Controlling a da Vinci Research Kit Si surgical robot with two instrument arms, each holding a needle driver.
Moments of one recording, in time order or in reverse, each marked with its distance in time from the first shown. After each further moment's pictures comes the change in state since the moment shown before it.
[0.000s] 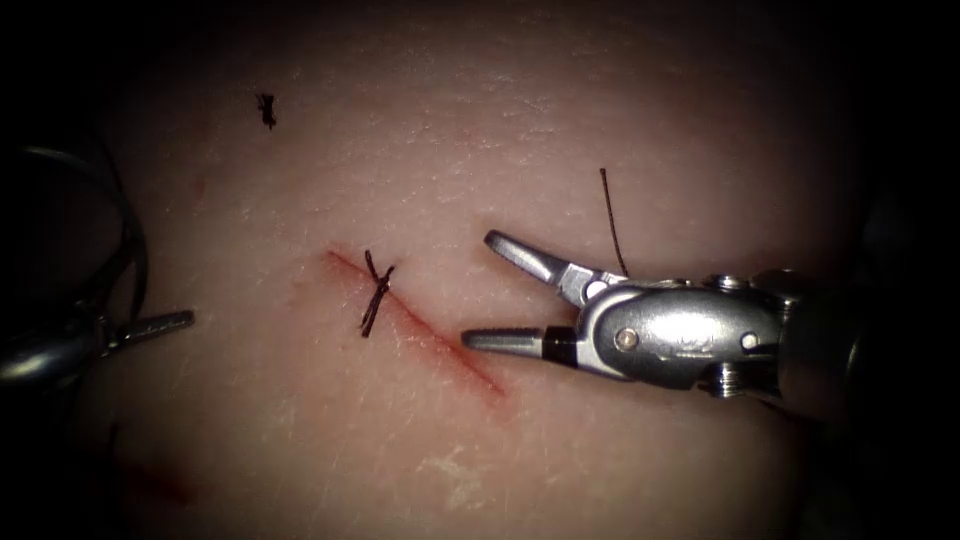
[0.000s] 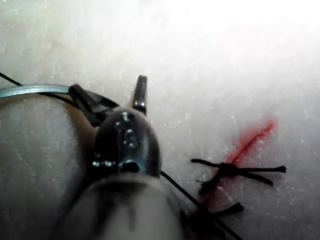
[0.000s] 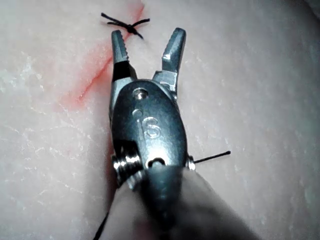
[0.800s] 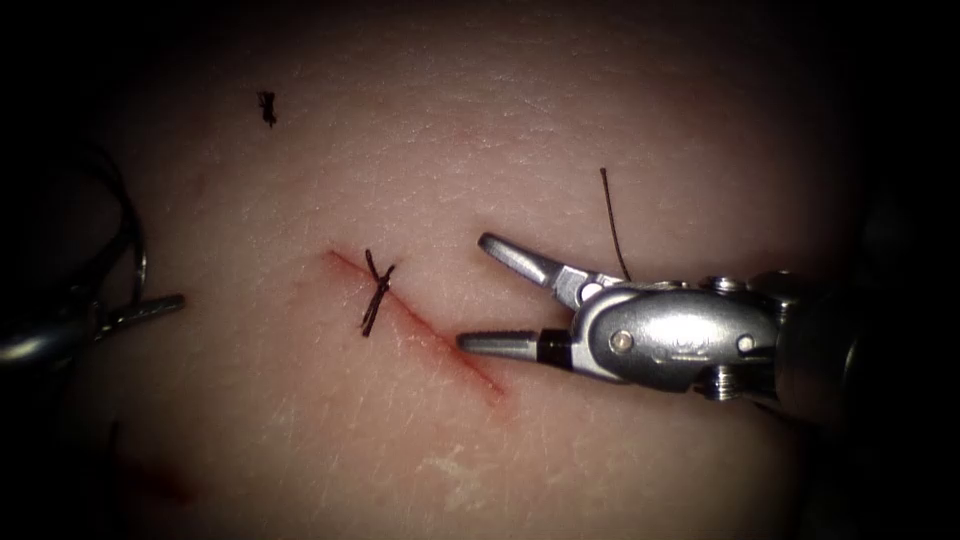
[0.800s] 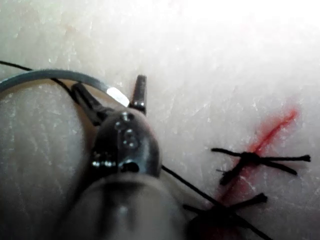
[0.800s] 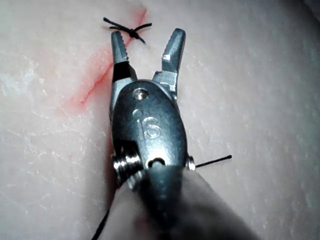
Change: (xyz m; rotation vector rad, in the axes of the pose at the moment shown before) right arm 0.000 0.000 0.000 0.012 -0.007 -0.002; left arm -0.002 -0.002 0.001 0.003 -0.006 -0.016
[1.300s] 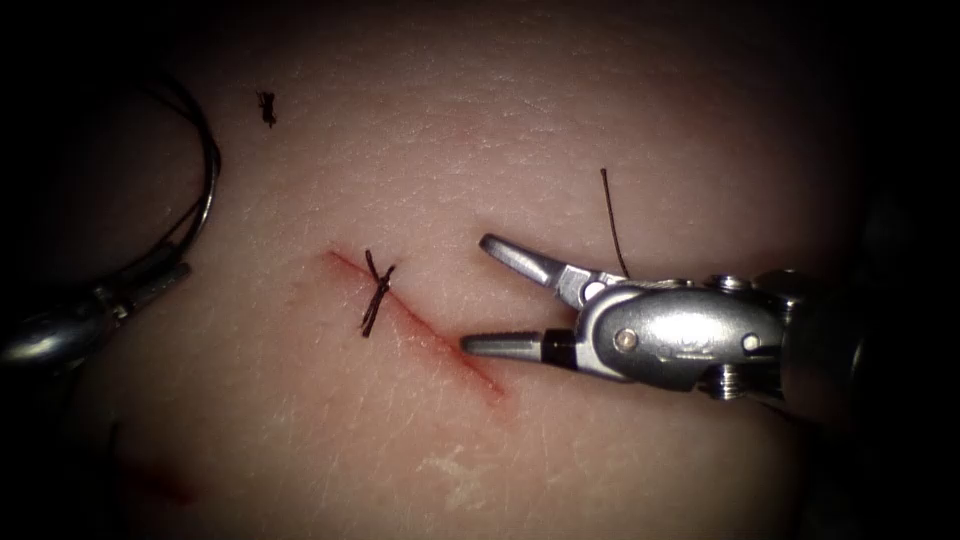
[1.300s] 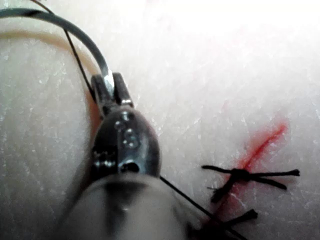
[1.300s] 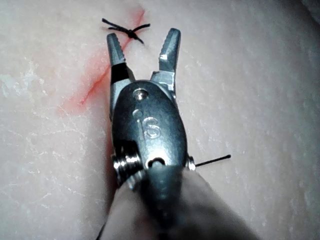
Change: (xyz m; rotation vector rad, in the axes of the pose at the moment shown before) right arm 0.000 0.001 -0.001 -0.021 -0.003 0.086; left arm 0.003 0.002 0.000 -0.041 0.032 0.096
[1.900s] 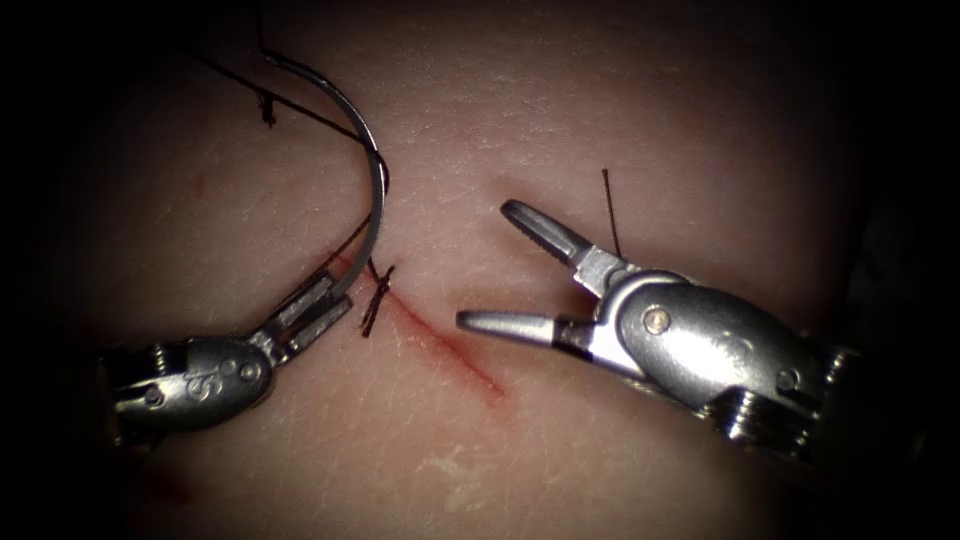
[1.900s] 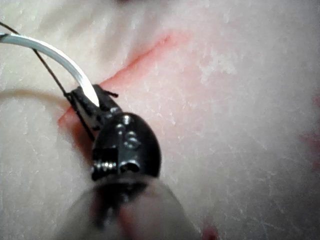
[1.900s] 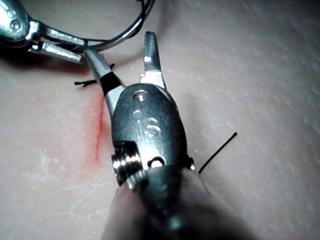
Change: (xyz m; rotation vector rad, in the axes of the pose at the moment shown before) right arm 0.006 0.002 -0.002 -0.161 -0.032 0.345; left arm 0.007 0.010 0.006 0.116 -0.002 0.248
